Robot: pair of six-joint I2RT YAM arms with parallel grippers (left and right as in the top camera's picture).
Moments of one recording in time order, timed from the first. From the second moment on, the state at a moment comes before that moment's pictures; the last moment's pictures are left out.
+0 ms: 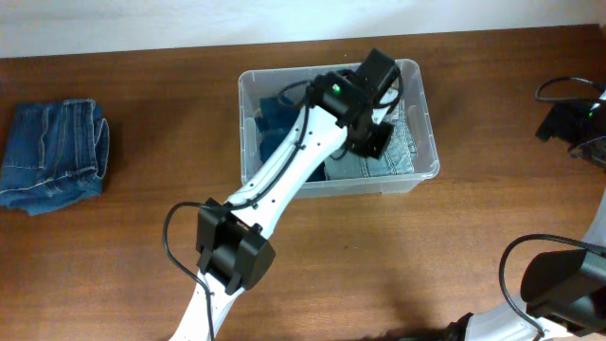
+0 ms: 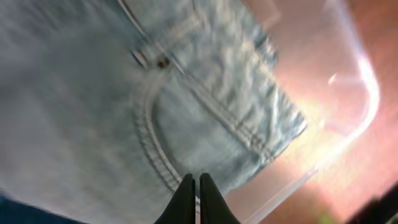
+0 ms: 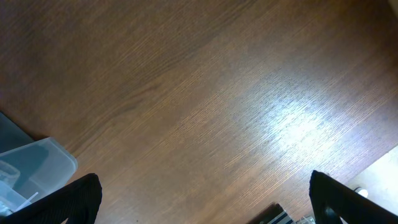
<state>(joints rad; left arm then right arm) -0.73 2.35 2.42 -1.30 0.19 -0.20 -0.50 1.77 1.98 -1.54 0.13 0.19</state>
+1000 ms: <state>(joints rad) -0.42 2.27 2.87 -1.57 -0.07 -0.11 -0.50 1.77 1.98 -1.54 0.13 0.19</state>
